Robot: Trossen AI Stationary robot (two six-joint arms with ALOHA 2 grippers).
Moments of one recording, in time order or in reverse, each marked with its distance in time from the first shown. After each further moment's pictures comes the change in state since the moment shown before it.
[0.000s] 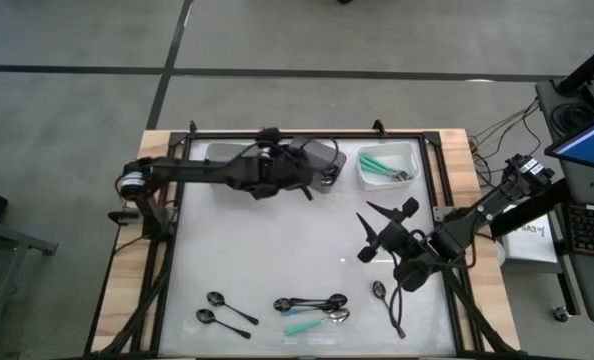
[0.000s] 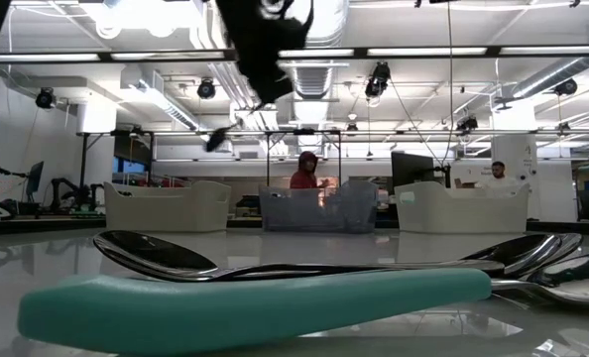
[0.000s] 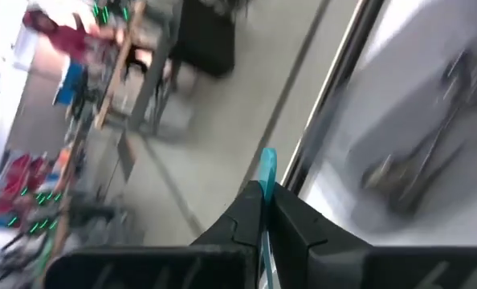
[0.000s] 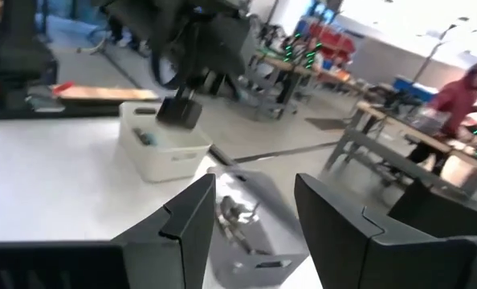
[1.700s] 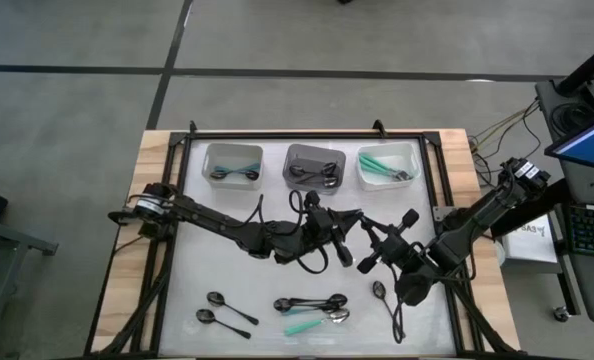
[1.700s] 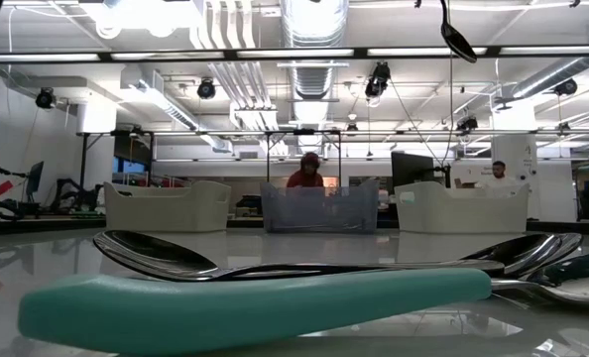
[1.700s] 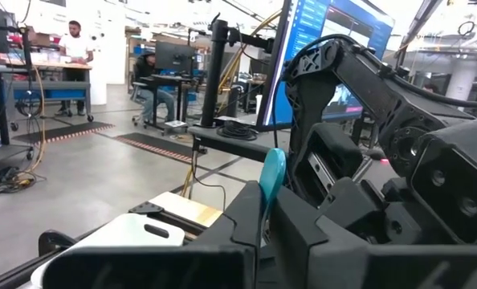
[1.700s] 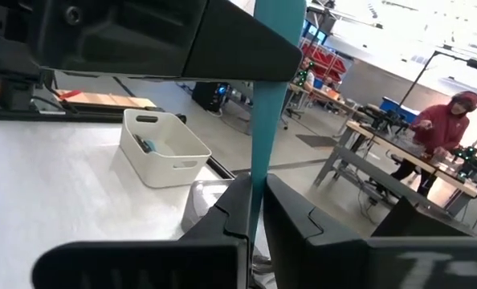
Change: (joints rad) left arm -0.387 0.180 -0.021 1.296 0.268 -0.205; right arm 0.060 0.072 0.009 0.073 0.075 -0.062
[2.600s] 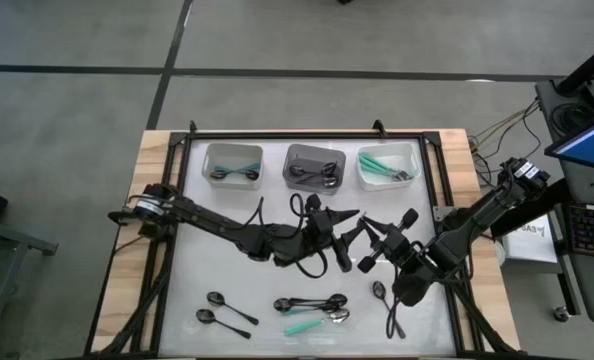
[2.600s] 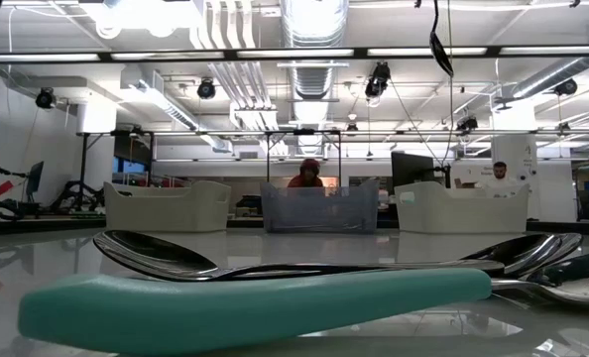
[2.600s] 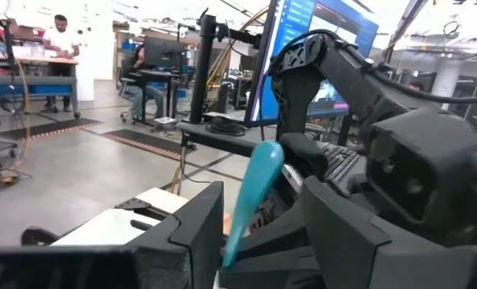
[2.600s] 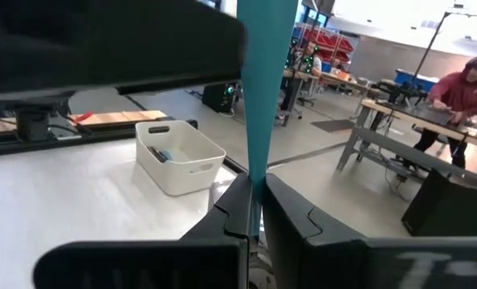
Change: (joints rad) left arm -0.010 0.000 0.000 -0.010 0.015 -0.015; right arm 0.000 0.000 0.000 -0.059 -0.006 0.229
